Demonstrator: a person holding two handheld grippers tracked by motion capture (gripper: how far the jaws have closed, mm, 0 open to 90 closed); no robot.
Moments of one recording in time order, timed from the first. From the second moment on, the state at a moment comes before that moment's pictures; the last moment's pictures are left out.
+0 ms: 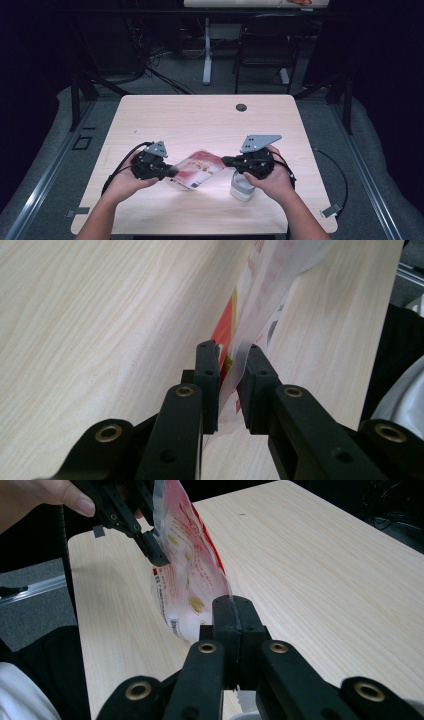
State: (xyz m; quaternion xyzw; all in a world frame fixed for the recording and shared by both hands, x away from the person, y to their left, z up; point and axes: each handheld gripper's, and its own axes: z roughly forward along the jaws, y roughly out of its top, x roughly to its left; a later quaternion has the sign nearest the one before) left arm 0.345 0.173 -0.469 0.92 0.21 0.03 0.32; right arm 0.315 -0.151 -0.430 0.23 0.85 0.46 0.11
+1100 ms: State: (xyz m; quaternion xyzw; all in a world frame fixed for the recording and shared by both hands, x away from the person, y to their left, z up) left arm 0.337 0.177 -0.491 0.92 0.24 0.04 0.32; right arm 0.312 -0.129 -0.420 0.19 0.87 0.44 0.13
